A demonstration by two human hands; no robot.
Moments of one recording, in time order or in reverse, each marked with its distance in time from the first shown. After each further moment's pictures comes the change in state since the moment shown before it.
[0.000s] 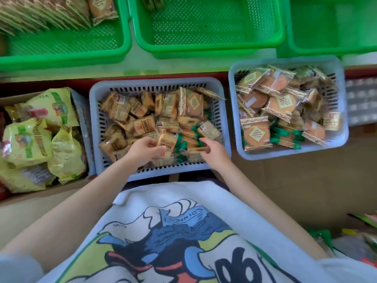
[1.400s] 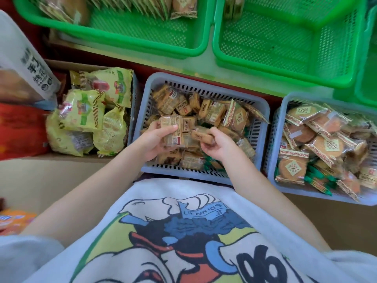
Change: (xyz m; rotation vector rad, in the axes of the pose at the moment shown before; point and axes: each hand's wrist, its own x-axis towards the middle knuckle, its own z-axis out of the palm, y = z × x) left_hand -0.003 -0.032 -0.069 -0.961 -0.046 -0.042; right_hand 0.028 -0.143 0.012 1.179 -0.208 0.509
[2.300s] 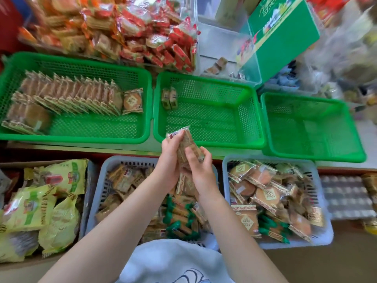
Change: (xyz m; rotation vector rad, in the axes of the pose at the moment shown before) left_hand -0.008 0.102 0.226 -0.125 -0.145 0.336; right_hand -0.116 -0.096 -0.014 -0.190 -0.138 -0.787
